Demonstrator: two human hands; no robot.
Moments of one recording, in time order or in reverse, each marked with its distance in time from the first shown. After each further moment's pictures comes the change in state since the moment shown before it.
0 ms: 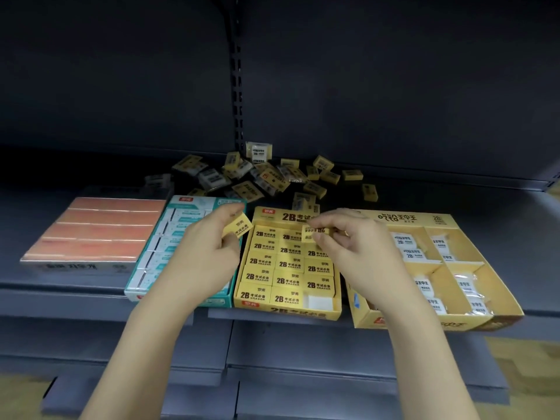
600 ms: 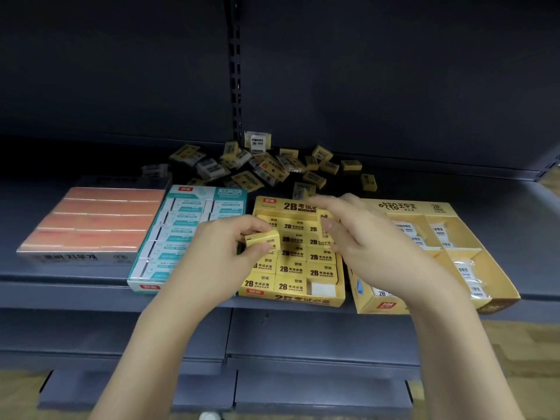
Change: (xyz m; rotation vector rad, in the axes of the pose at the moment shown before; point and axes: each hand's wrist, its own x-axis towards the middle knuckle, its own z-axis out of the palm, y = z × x) left_hand -0.011 0.001 0.003 0.064 -0.084 0.133; right_hand -0.006 -0.021 -0.017 -0.210 -0.287 0.001
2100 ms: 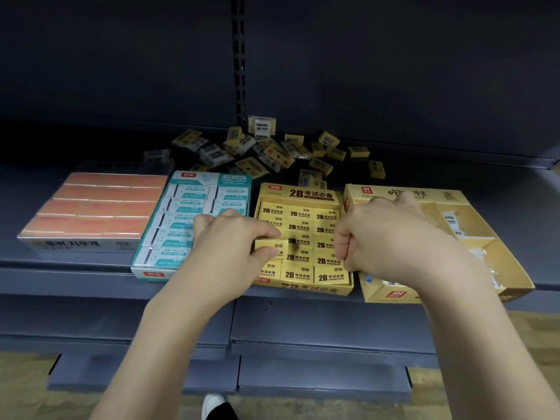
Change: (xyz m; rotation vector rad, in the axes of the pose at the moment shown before) left_hand 0.006 -0.027 0.016 0.333 -0.017 0.083; right_hand 0.006 -0.014 -0.007 -0.646 -0.231 0.105
